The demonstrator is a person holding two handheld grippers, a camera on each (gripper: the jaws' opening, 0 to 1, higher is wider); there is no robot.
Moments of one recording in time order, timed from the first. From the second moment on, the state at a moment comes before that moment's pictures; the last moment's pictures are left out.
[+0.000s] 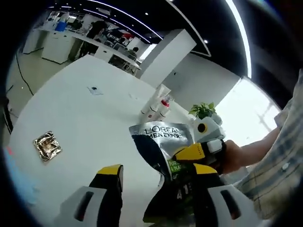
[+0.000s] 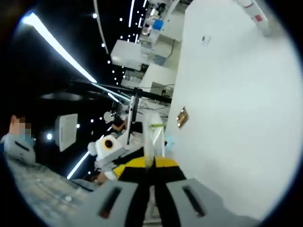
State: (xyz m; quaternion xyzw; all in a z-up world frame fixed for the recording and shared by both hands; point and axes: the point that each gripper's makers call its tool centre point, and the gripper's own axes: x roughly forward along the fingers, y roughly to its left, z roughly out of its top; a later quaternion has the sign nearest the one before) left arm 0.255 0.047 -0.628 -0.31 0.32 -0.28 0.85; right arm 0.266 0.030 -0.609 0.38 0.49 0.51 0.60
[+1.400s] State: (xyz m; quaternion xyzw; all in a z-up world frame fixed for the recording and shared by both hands) left arm 0.244 0.034 -0.583 -0.50 0.29 -0.34 0.74; right arm 0.260 0.039 -0.567 0.45 0.43 0.57 0.54
